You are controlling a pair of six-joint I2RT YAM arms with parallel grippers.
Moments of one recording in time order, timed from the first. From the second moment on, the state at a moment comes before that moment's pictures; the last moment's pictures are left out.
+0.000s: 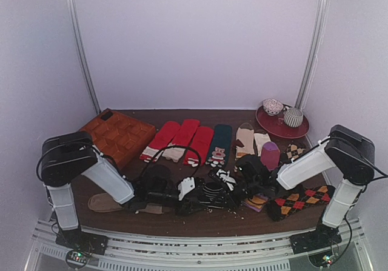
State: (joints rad) left arm -1.05 1.92 0.64 0.84 0.37 0.19; right arm 0.87 1.74 0.64 0.28 -0.48 0.13
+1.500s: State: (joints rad) left arm -1.01 2.05 0.73 0.81 0.53 -0.09; right arm 1.02 1.44 0.38 0.54 -0.12 -0.10
